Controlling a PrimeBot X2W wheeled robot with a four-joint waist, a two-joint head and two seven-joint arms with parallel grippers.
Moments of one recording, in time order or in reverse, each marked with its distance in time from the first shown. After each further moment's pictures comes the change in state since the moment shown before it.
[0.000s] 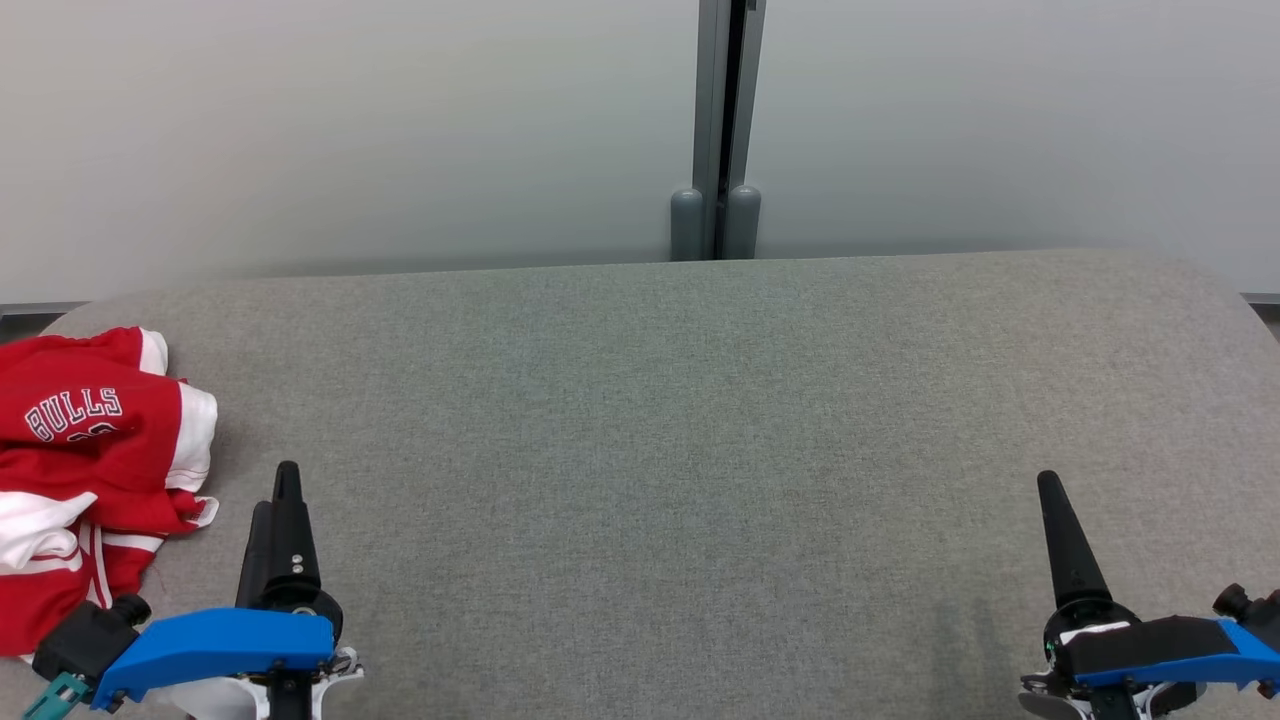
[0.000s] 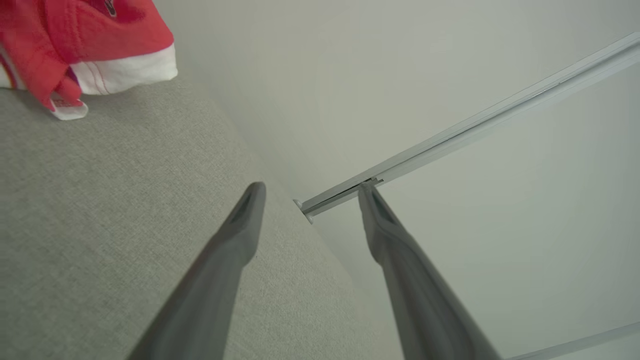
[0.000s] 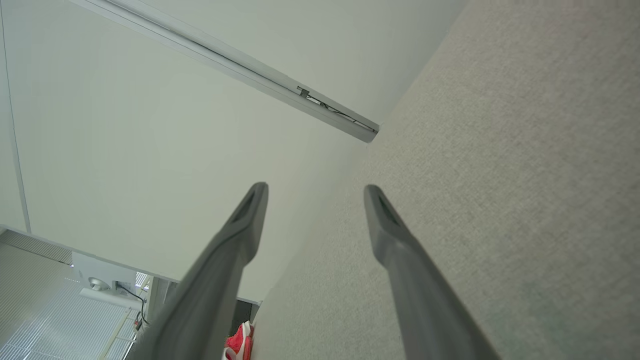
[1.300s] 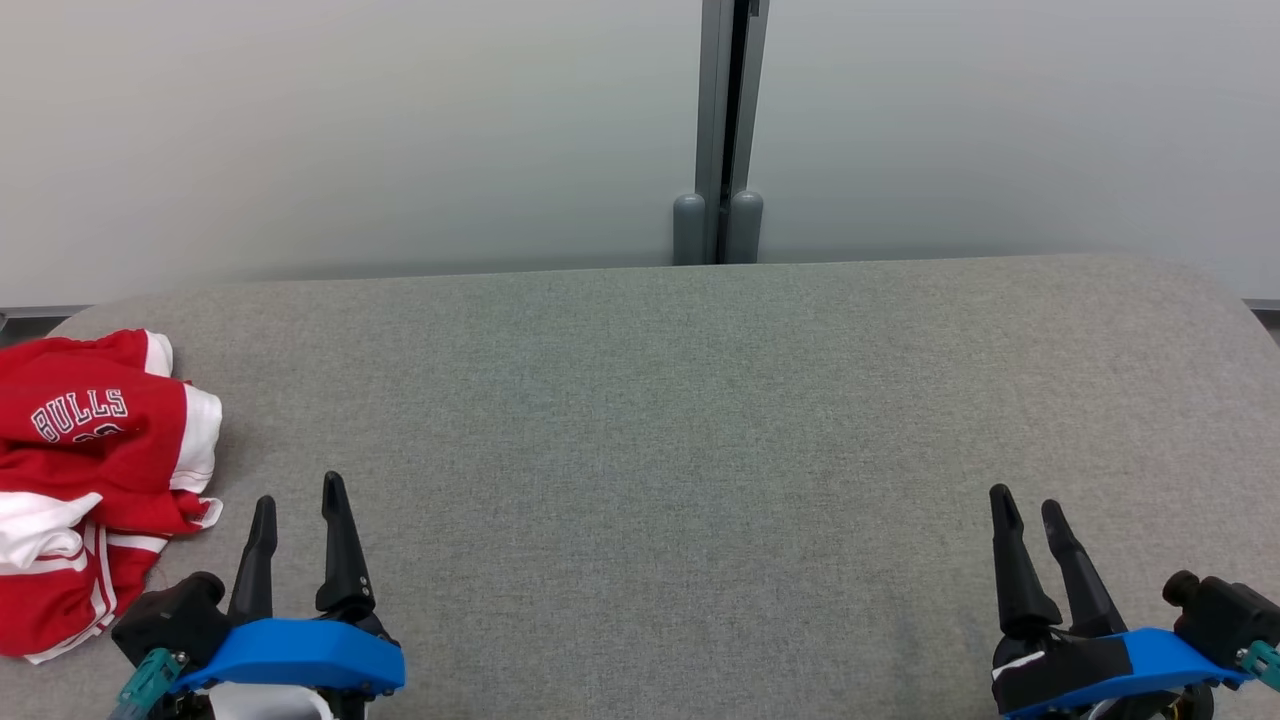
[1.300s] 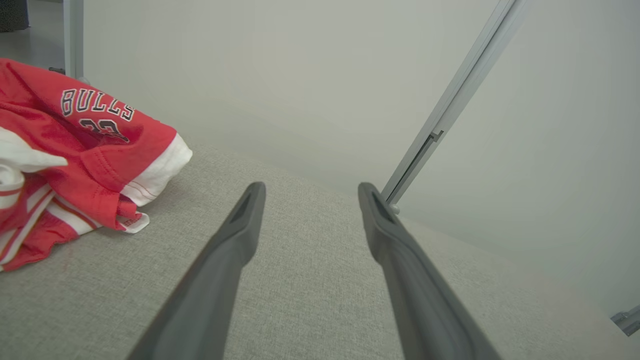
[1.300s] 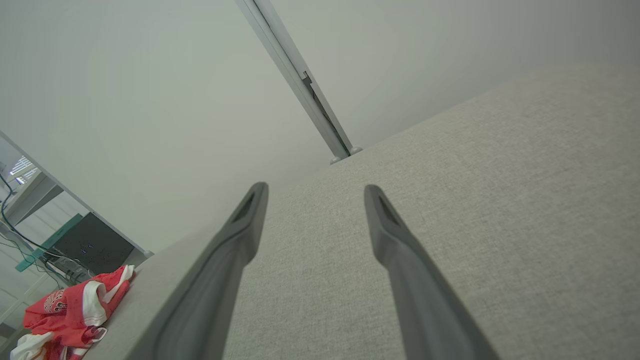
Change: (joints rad) left arm 0.002 0.011 -0.061 0.058 0.602 0.043 -0.114; right arm 0.017 -0.002 0.046 0.001 -0.553 0.001 -0.114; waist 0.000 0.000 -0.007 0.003
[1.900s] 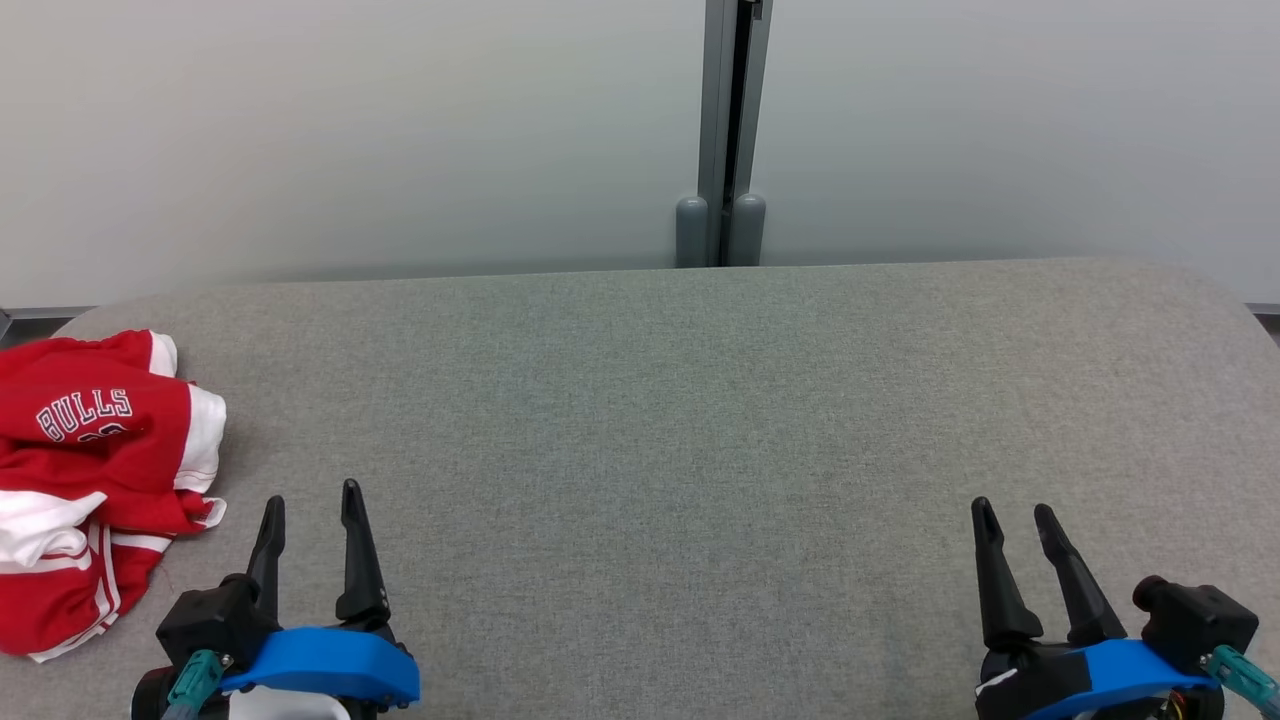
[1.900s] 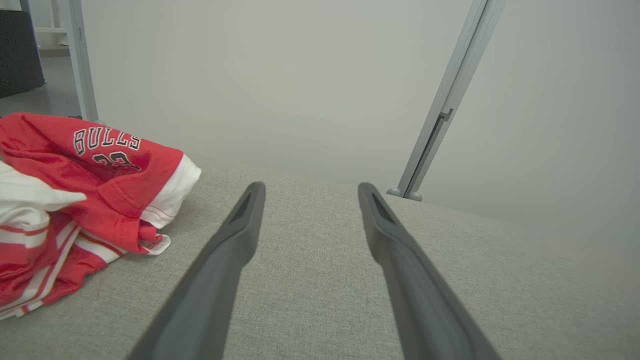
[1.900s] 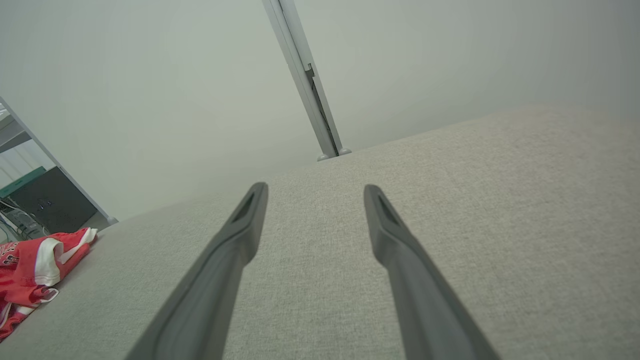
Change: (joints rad) left arm -0.002 0.005 -0.021 0.037 0.170 0.019 -0.041; right arm 0.002 -0.001 0.008 0.029 -0.196 0.000 -0.041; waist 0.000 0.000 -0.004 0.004
